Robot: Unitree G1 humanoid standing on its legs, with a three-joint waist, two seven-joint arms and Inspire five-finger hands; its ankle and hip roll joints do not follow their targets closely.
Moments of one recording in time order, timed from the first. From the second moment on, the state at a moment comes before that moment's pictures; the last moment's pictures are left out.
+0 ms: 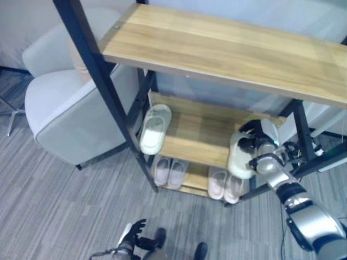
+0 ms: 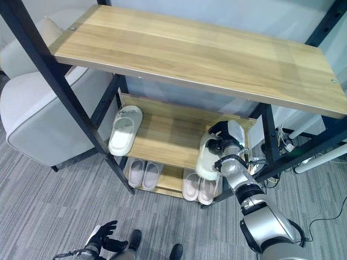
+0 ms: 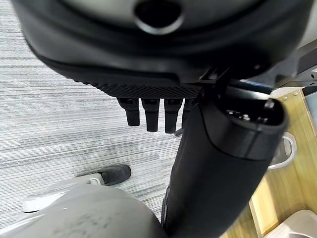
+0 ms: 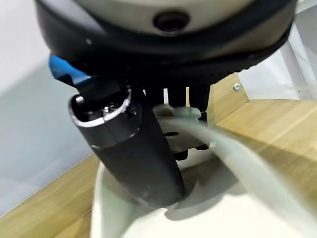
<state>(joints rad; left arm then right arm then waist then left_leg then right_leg) 0.00 0.27 -0.29 1.09 0.04 -0.20 0.15 -0.73 -0.47 0.41 0.99 -0.11 -0.10 -0.41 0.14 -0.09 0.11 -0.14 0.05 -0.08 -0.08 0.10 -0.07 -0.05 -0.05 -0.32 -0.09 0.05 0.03</state>
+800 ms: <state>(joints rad) -0.04 0.27 -0.27 1.09 0.00 -0.20 0.16 -0.85 -0.39 0.43 0.80 -0.11 -0.11 -0.40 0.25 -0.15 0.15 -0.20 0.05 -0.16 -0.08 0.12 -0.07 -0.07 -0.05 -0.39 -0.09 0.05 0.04</state>
